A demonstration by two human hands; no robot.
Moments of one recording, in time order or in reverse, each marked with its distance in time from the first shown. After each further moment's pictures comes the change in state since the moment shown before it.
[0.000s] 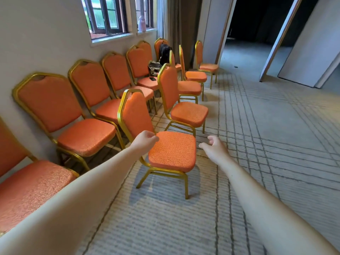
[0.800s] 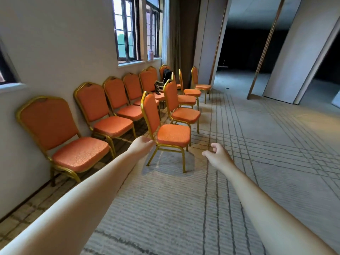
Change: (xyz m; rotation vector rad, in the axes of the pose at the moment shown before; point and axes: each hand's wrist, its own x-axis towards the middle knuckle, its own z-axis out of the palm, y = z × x) left_hand -0.608 -0.047 -0.002 -0.061 0.109 0.015; right_hand -0.577 0.108 -0.073 -0.003 0.041 -0.057
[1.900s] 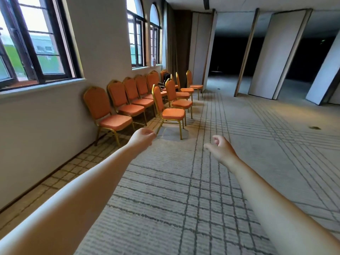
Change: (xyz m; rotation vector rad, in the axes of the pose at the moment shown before) left_hand -0.919 -0.073 -0.061 -0.091 0.045 0.096; right_hand -0.898 0.134 -0.137 0.007 0.031 -0.108
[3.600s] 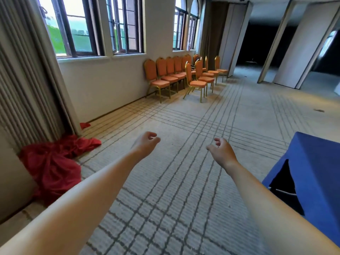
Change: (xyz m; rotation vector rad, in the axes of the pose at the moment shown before) left_hand -1.413 -0.082 0.016 -0.025 0.099 -0.153; right_hand -1.316 0.234 -0.245 0.015 -0.142 -0.060
